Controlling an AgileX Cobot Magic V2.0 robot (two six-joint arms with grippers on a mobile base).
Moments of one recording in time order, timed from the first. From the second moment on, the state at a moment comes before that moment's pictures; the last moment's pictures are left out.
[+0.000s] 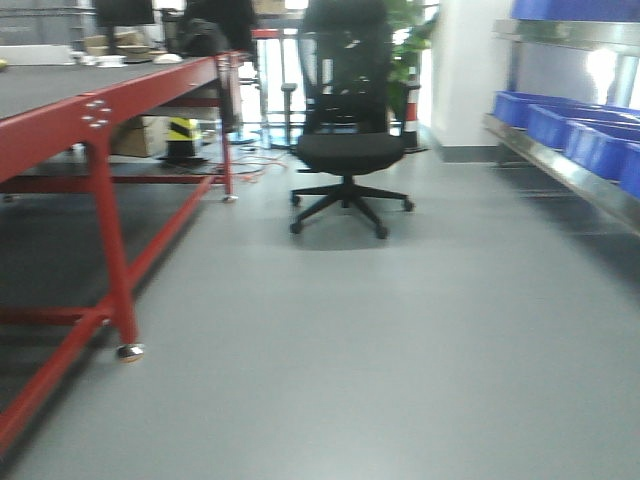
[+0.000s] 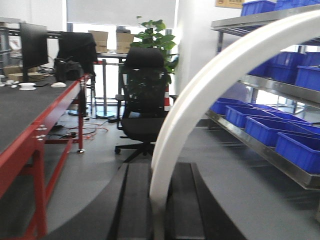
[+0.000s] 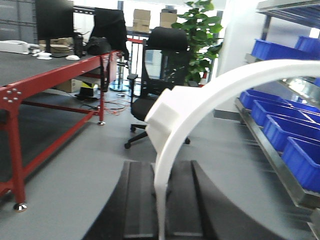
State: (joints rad) left arm -0.17 0.37 -0.63 0.01 0.24 -0.03; right arm 0.12 0.44 -0.73 0.12 0.37 -0.17
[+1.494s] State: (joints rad) left arm -0.17 0.37 -0.63 0.01 0.24 -0.03; right arm 0.12 0.44 -0.73 0.12 0.37 -0.17
